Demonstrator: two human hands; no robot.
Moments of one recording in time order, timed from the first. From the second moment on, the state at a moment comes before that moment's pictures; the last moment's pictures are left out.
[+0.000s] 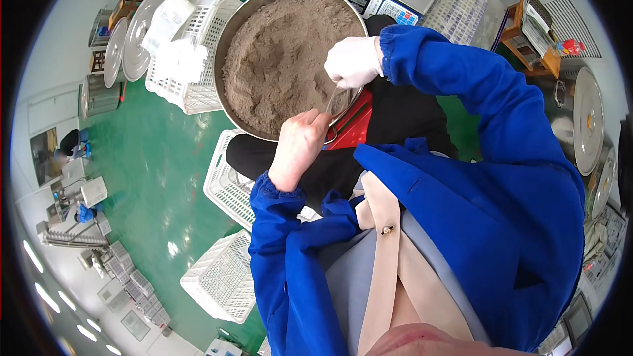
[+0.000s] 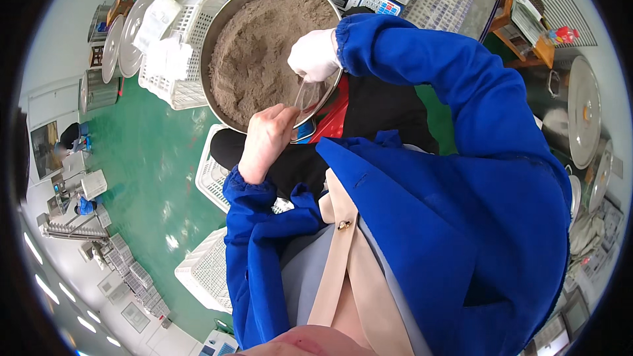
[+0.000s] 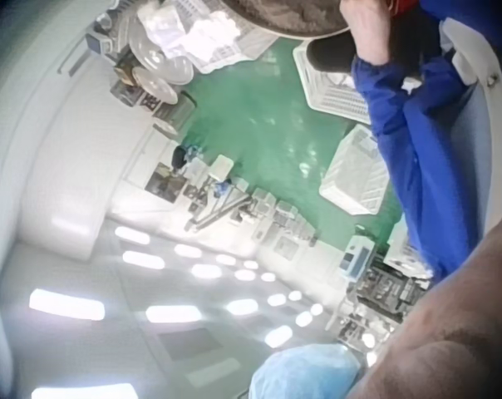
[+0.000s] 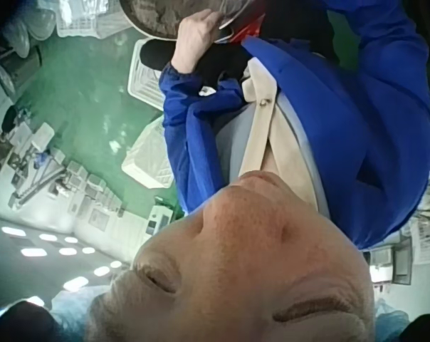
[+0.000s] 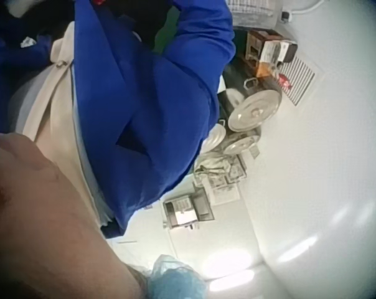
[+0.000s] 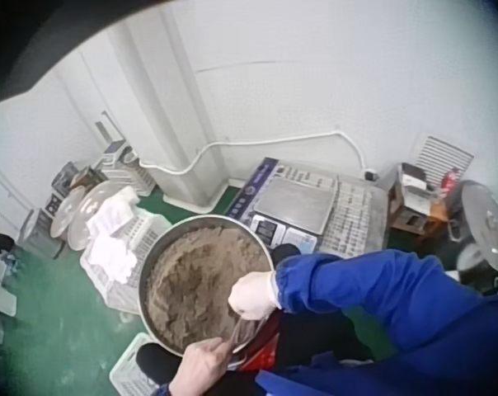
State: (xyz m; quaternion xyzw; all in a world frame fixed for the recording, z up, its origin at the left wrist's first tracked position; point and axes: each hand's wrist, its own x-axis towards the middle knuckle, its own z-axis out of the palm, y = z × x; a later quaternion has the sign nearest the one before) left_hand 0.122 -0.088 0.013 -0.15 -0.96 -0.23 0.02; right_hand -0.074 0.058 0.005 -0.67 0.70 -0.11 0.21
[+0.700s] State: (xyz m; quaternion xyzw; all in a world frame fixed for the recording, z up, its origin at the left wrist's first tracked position) left_hand 0.129 -0.117 0.028 -0.04 -0.95 -0.31 0.08; right_hand -0.063 0.048 0.032 -0.71 0.66 -0.23 -0.01
